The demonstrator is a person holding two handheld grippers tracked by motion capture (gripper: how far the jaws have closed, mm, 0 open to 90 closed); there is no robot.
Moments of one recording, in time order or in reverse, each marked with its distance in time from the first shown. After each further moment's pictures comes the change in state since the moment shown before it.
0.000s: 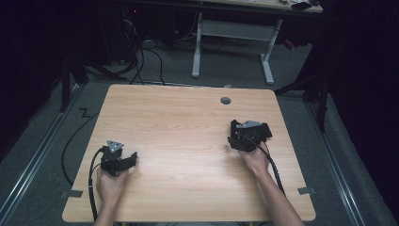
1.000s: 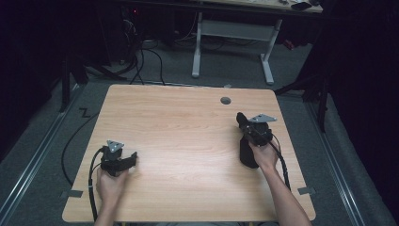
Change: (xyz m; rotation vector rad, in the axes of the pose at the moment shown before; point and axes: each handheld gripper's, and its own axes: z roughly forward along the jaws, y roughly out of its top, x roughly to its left) left arm 0.000 0.000 0.000 0.000 0.000 0.000; right arm -0.021 0.014 -0.046 -0.130 -0.059 0.021
